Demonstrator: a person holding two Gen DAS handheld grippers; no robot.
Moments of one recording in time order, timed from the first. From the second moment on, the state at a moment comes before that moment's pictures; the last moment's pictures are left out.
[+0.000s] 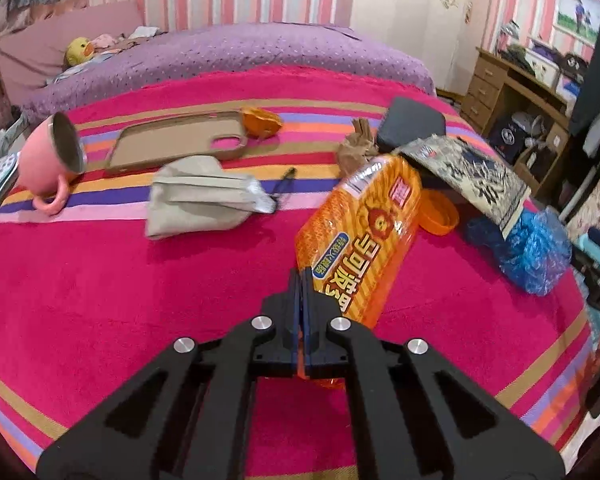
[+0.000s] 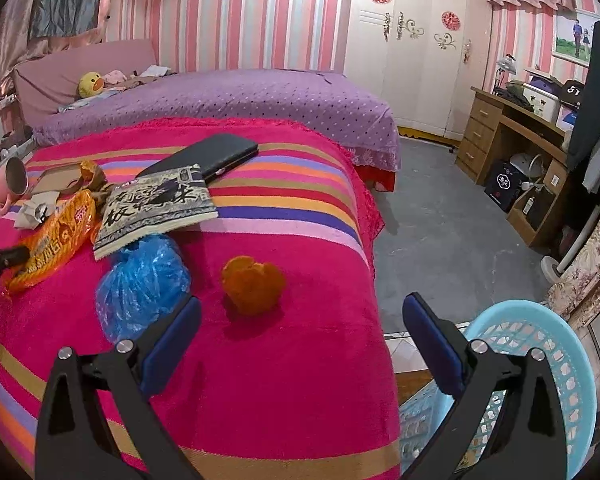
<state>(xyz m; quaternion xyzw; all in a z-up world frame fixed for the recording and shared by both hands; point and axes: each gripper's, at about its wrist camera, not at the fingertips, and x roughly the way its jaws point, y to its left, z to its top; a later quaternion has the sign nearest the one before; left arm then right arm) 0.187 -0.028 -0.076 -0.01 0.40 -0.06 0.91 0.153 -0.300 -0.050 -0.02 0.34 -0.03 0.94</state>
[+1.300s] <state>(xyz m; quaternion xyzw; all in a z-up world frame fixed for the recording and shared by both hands) 0.140 -0.026 -0.014 -0.04 0.32 -0.08 0.94 0.147 -0.295 -0.035 -0.03 0.32 0.02 0.95</state>
